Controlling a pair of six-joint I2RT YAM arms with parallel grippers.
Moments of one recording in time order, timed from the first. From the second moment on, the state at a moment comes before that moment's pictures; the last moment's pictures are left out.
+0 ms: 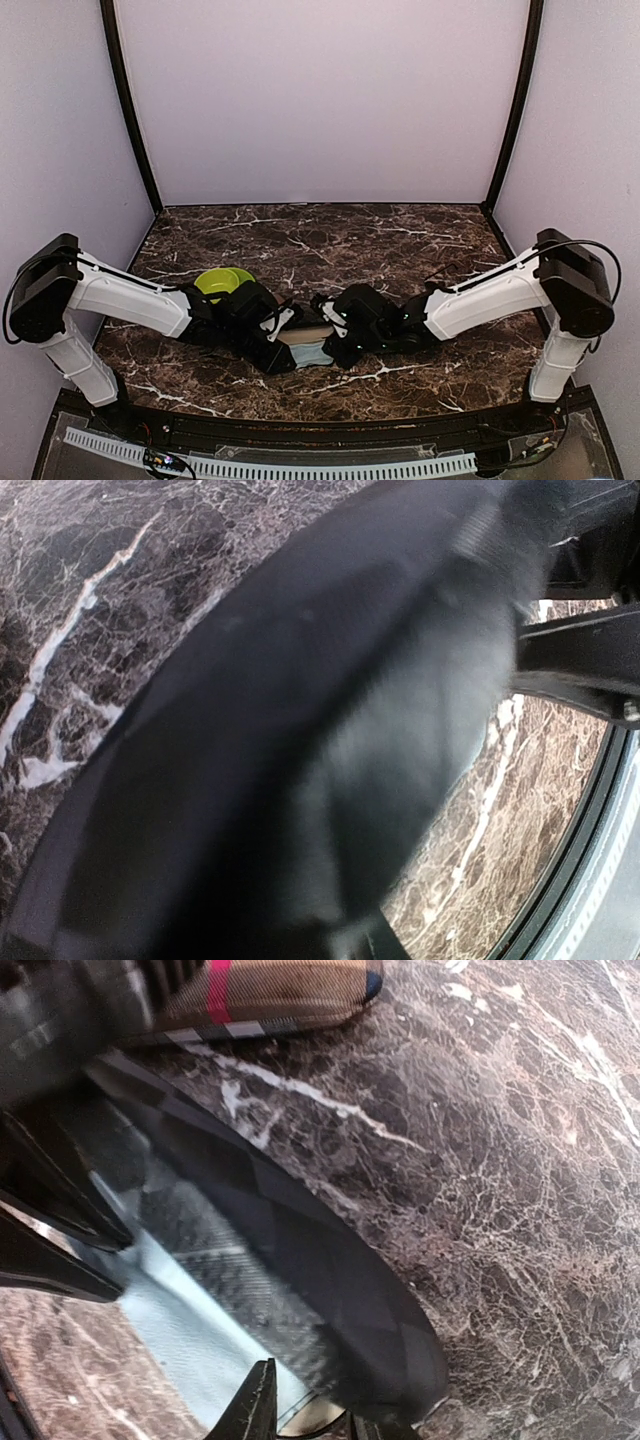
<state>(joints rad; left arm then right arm) -1.00 1.61 0.75 -0.15 0.20 -0.43 1.15 1.78 0.94 -0.03 0.09 0.29</state>
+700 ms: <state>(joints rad) -1.00 1.62 0.76 -0.14 0.22 -0.43 1.22 1.83 0.98 -0.04 0.30 0.20</state>
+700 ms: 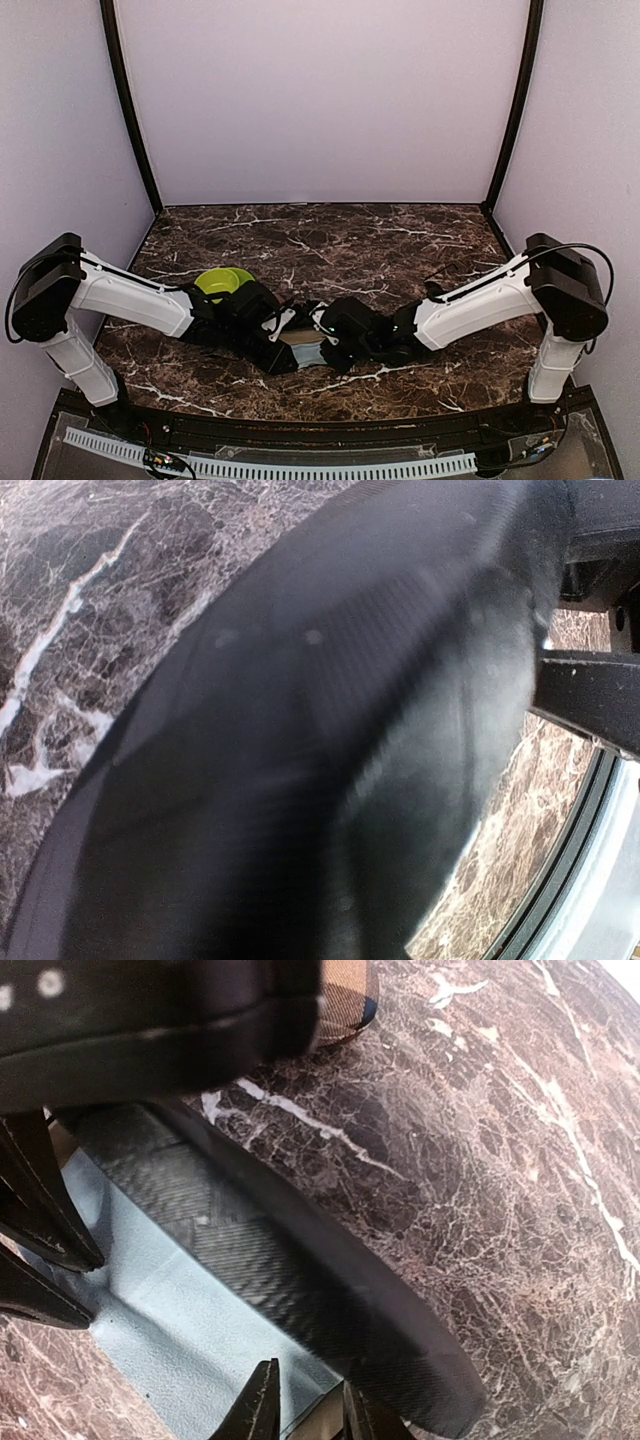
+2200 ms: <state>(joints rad) -1.00 1.64 0.77 -0.13 0.24 -0.43 1.24 1.83 0.94 0.02 0.37 0.13</state>
